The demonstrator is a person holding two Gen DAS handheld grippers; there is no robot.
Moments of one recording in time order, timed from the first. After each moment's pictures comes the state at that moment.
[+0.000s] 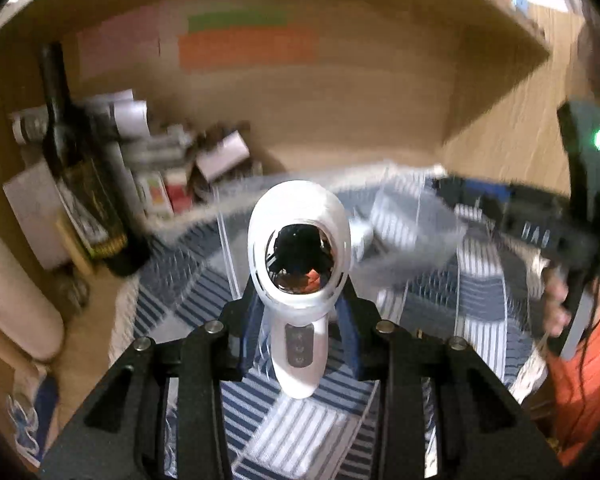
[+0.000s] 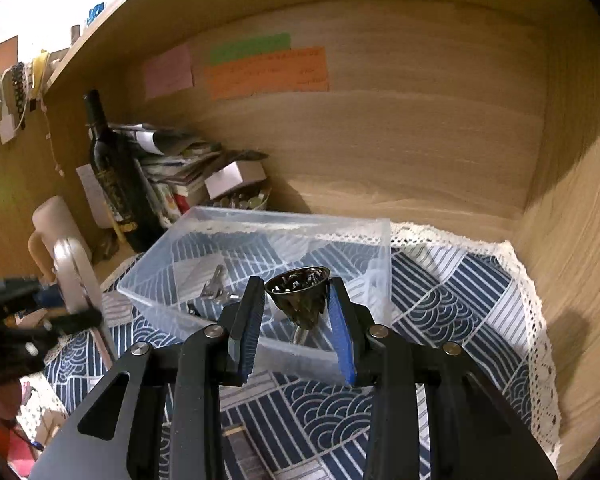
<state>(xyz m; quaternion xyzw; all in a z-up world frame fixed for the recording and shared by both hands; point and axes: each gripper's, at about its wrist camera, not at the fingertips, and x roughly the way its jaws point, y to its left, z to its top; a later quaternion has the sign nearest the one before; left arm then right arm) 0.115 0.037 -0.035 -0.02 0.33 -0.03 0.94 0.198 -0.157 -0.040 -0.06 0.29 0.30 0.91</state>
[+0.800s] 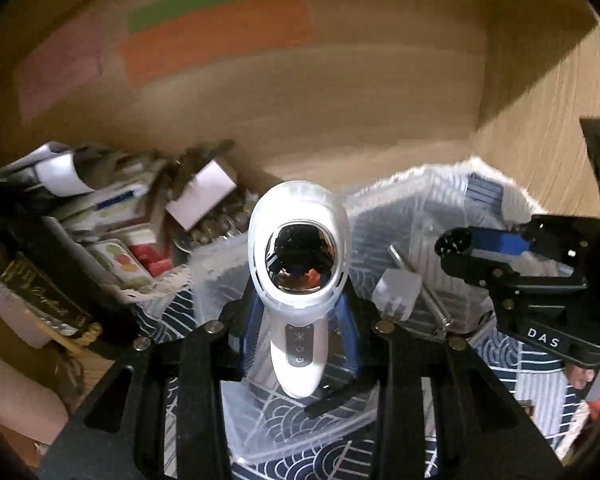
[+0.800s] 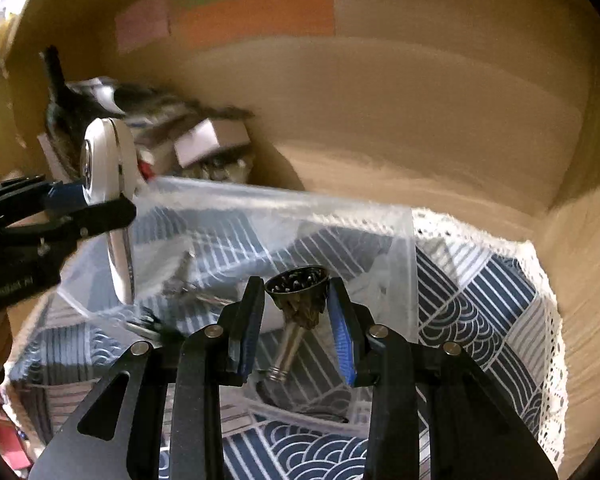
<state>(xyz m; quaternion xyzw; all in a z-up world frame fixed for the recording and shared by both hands) 0.230 0.020 -0.068 0.06 0.36 -0.01 0.93 0.252 -0.117 -0.082 -0.11 0.36 0.27 0.89</state>
